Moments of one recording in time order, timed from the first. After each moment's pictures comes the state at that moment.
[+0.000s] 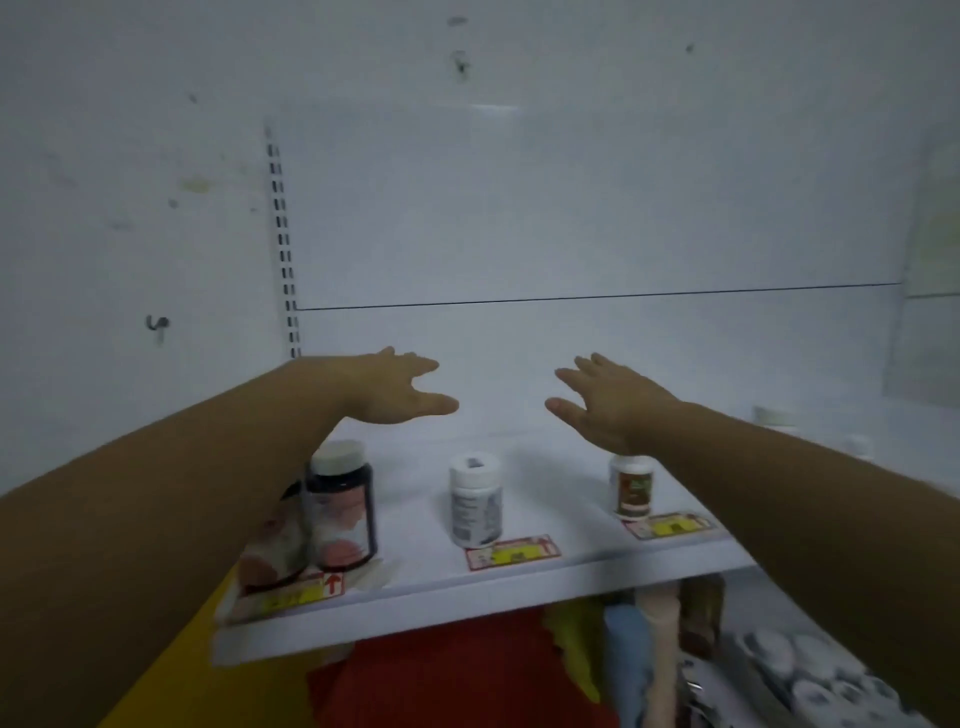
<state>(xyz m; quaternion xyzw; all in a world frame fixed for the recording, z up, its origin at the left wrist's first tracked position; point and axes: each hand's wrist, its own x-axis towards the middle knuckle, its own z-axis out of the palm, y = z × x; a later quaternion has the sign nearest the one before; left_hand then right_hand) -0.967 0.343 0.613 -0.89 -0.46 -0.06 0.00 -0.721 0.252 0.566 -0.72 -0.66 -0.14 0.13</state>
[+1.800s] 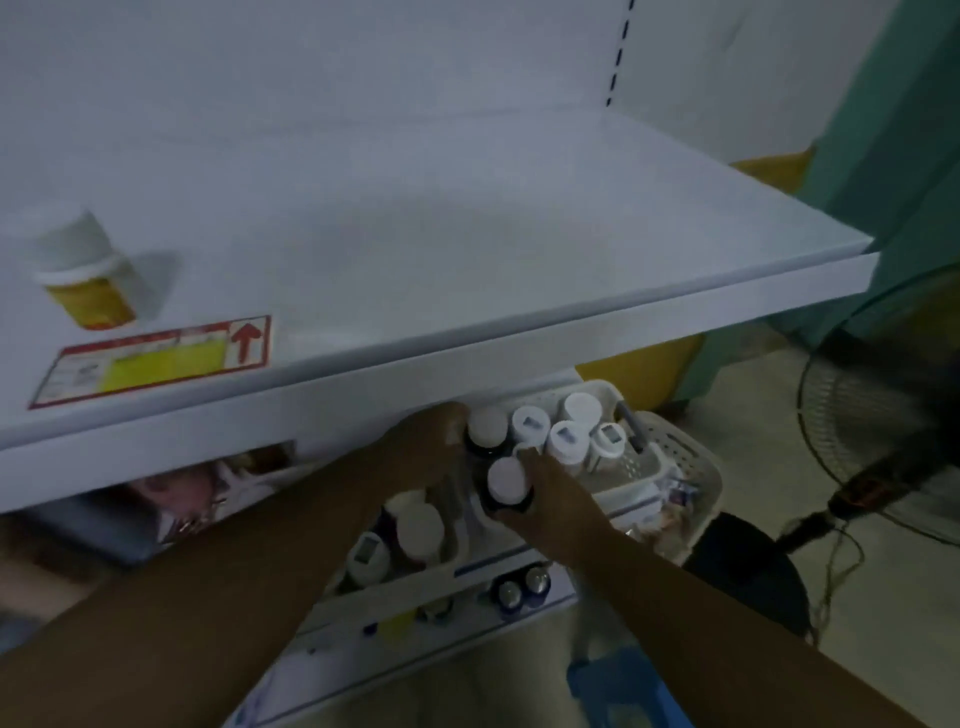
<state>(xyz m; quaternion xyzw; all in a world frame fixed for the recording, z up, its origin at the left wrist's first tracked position) -0.260 0.247 0.219 -0.84 -0.38 -0.08 -0.38 -0.123 0.115 0.173 -0.76 -0.56 0.24 0.24</state>
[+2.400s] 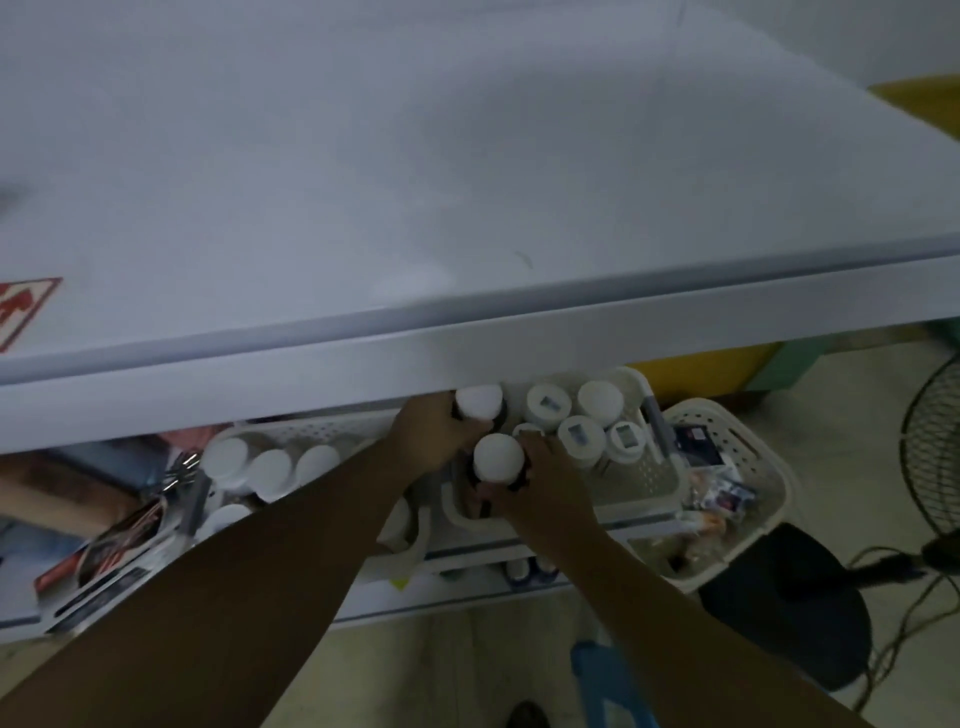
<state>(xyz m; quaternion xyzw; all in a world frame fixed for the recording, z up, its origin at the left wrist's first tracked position) -0.214 0.249 0.176 -0.75 -0.51 -0.15 -0.39 -0.095 0.137 0.147 -0.72 -0.51 0.30 0.35</state>
